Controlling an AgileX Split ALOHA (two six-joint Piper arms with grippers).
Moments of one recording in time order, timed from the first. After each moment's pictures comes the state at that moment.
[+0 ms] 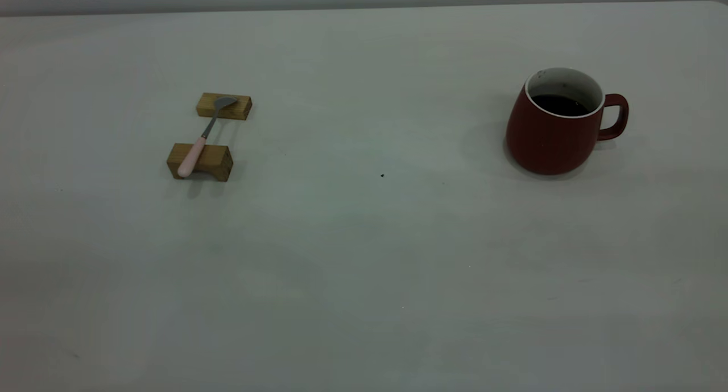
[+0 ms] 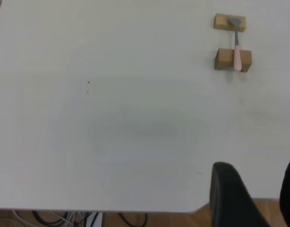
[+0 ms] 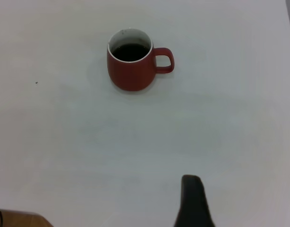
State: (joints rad) left arm -0.03 -0.02 -0.49 0.06 1.13 -0.06; right arm 0.03 0.02 -0.47 0.06 1.14 -0.09
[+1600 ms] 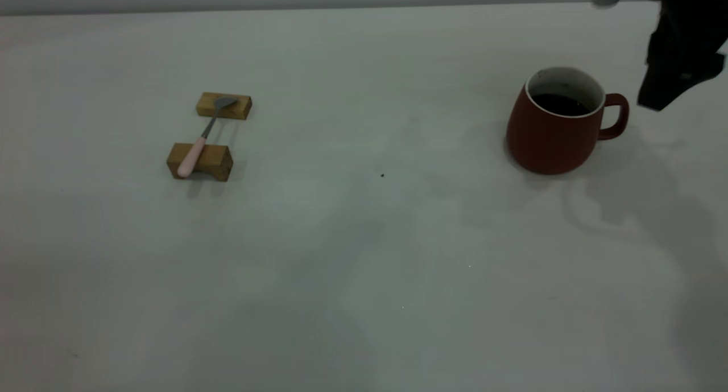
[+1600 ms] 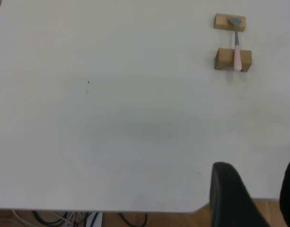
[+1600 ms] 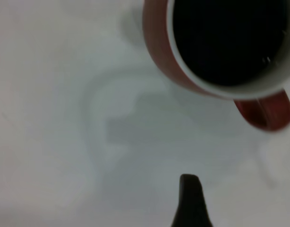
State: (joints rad) left arm -0.03 -0.02 -0.49 0.06 1.13 -0.06; right arm 0.11 2.07 -1.21 0.04 0.57 -1.13
